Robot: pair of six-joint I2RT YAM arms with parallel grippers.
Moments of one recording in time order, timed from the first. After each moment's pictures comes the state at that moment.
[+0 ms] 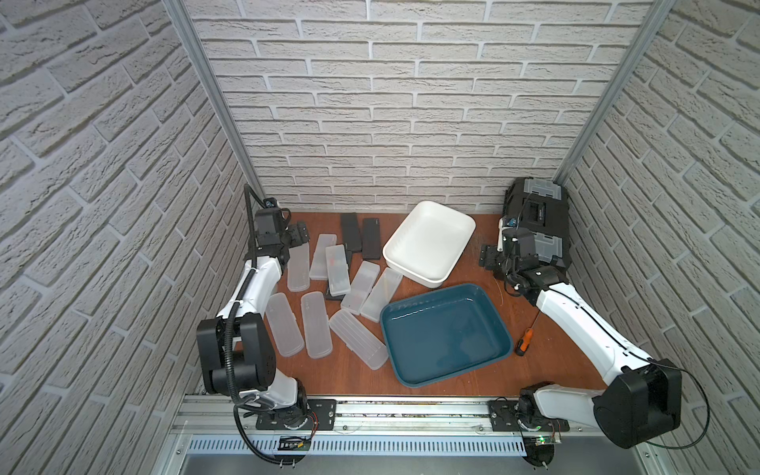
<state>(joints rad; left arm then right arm) 0.10 1.55 1.25 -0.28 -0.09 -0.16 0.25 1.27 1.06 -0.44 0.31 0.19</state>
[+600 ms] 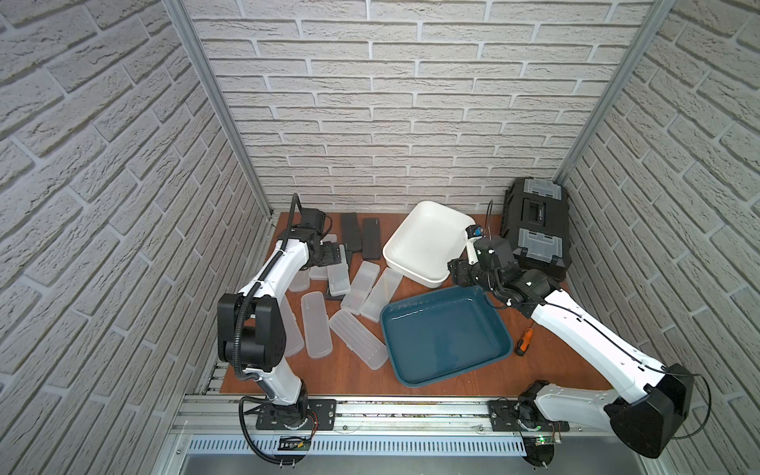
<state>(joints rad) -0.14 1.66 1.37 -0.85 -0.11 -0.29 0.52 1.22 1.14 -0.64 0.23 0.28</state>
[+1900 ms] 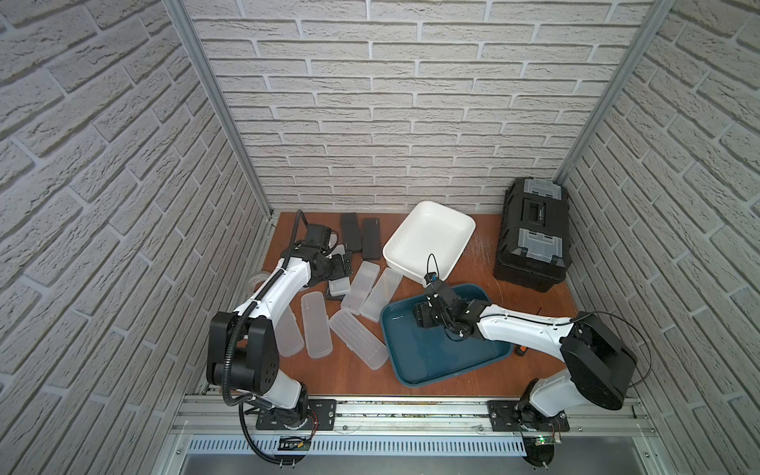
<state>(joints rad) -0.19 1.52 1.17 -0.72 0.10 -0.40 0.73 1.53 0.81 -0.22 0.17 0.51</state>
